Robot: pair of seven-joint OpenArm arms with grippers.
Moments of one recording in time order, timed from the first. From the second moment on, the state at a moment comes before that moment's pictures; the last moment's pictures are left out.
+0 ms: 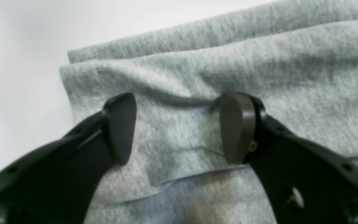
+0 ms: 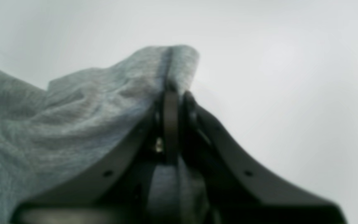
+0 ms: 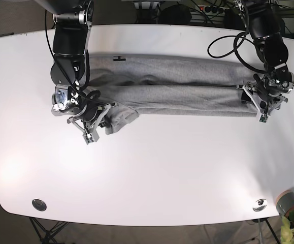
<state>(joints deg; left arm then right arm) -1.7 -15.6 -24.3 81.1 -2.5 -33.5 47.1 12.2 1.8 9.5 71.7 4.6 30.2 -40.7</state>
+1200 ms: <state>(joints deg) -1.7 -15.7 -24.1 79.6 -2.7 -33.5 45.6 -13.4 -0.7 20.4 114.3 4.8 30.4 -54.5</state>
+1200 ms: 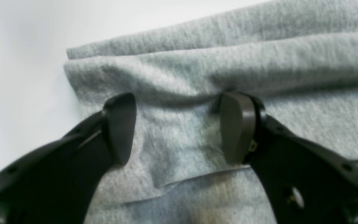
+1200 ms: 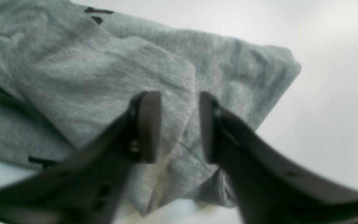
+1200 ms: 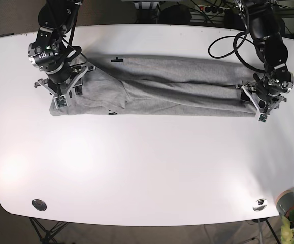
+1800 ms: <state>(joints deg) -1.8 -15.7 -24.0 79.6 -2.8 -33.5 45.5 -14.2 -2.7 11.6 109.7 4.6 30.2 -51.7</state>
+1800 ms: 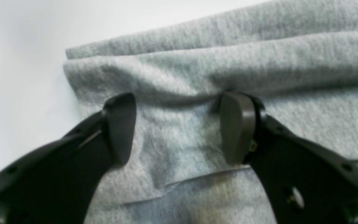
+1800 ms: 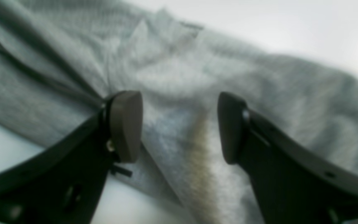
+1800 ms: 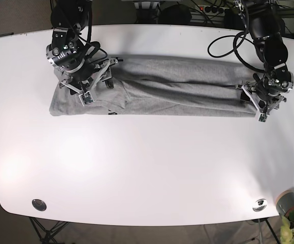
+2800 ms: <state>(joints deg) -12.9 -17.1 -24.9 68.0 -6.4 -34.6 44.5 2.3 1.0 14.7 82.1 6.1 26.3 -39.2</state>
